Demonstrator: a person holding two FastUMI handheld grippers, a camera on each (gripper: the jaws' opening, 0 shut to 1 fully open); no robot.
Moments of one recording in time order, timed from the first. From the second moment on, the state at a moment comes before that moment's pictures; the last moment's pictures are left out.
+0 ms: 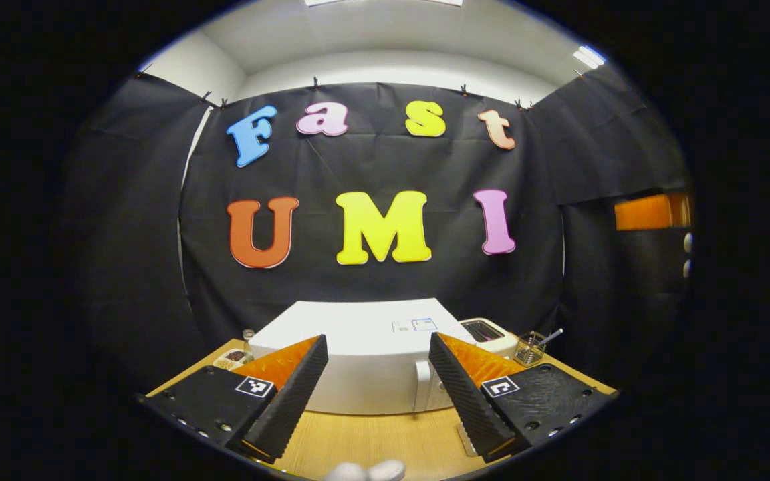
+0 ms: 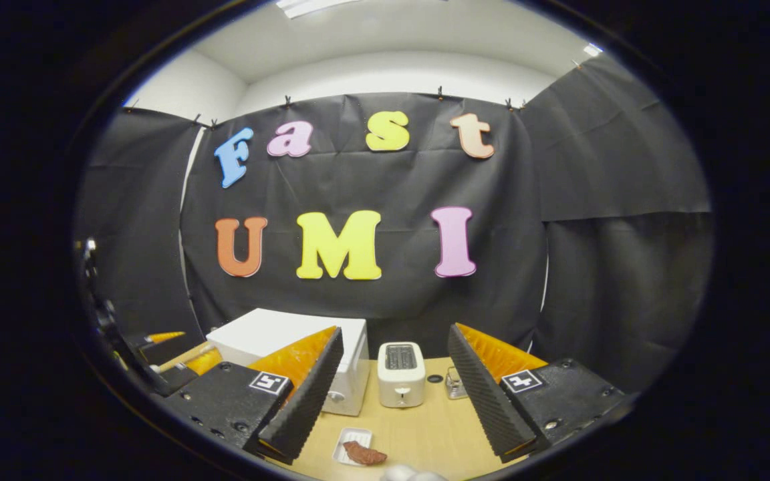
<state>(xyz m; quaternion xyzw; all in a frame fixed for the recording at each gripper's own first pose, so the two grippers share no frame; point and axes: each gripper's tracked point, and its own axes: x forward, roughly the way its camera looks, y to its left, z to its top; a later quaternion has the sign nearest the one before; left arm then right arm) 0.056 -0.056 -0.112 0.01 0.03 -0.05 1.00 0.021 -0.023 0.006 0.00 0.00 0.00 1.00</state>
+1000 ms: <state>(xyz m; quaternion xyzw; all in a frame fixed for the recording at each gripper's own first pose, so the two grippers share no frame) 0.180 -0.134 -0.279 0.01 0.10 -0.06 0.99 0.013 -0.093 -0.026 -0.03 0.07 -0.10 0.99</state>
